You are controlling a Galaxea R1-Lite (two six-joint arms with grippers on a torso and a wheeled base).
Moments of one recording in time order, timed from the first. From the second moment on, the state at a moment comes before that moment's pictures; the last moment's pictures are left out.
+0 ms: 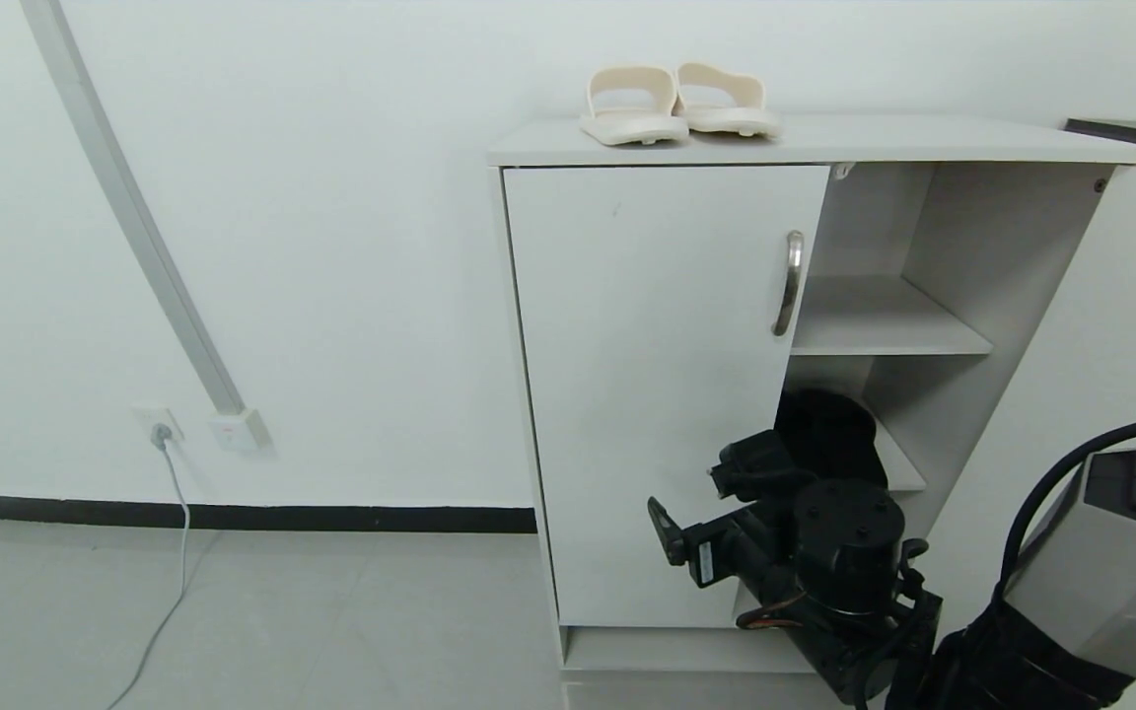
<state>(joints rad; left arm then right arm) 0.00 0.00 0.00 0.00 0.03 -0.10 0.80 2.08 -0.62 -1.35 -0.42 -0.02</state>
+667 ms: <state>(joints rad) 0.00 0.00 0.00 0.00 0.03 -0.10 0.80 2.08 -0.62 -1.36 -0.42 -0.03</state>
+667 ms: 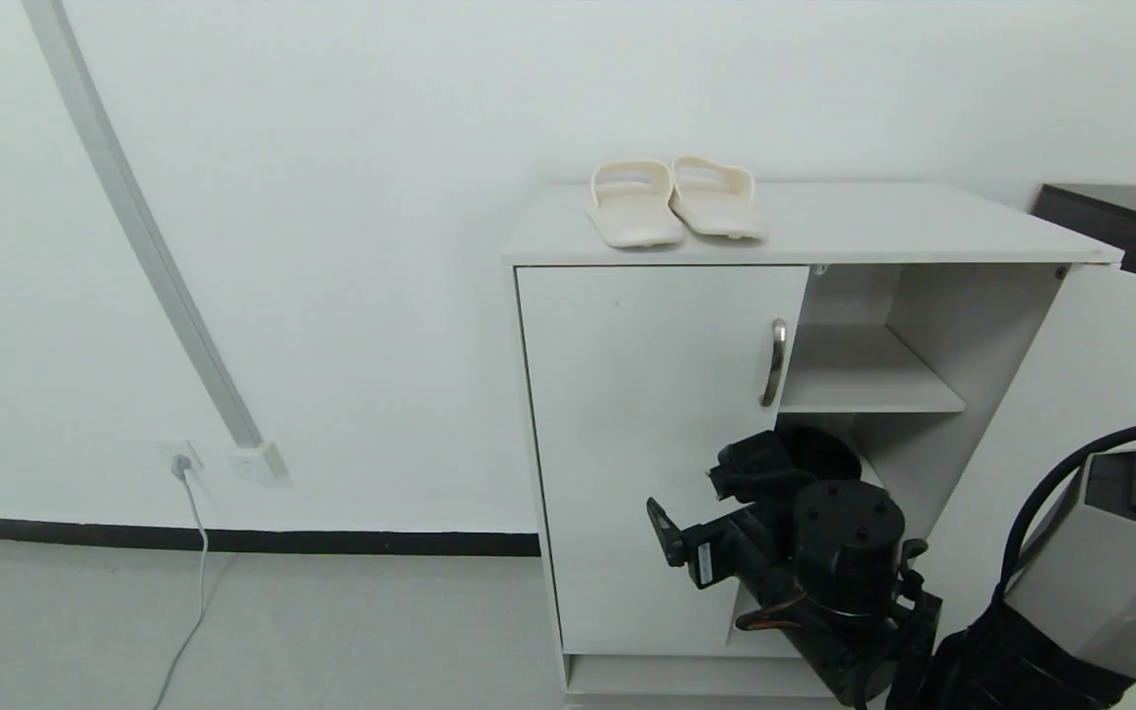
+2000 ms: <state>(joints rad) 0.00 0.00 0.00 0.00 0.03 -0.10 0.80 2.08 -0.63 -1.35 -0.42 -0.04</state>
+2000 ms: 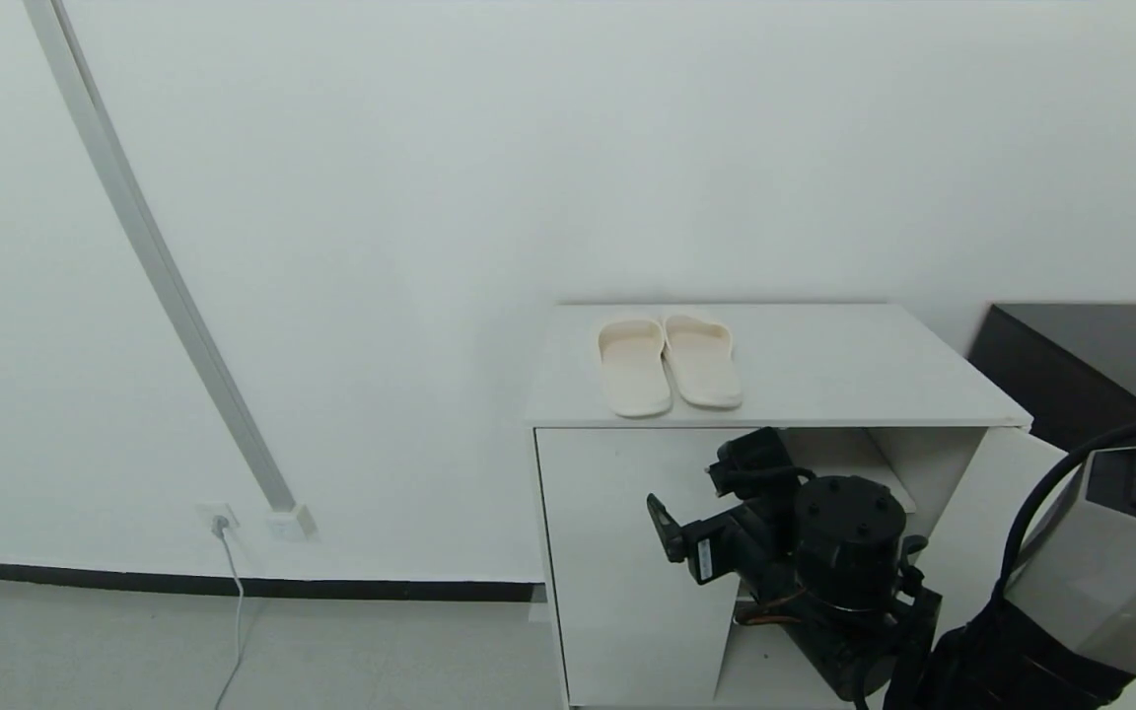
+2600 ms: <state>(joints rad) 0.00 0.00 0.00 0.00 0.03 -0.09 0.78 2.08 -0.66 -1.36 -0.36 -0.05</state>
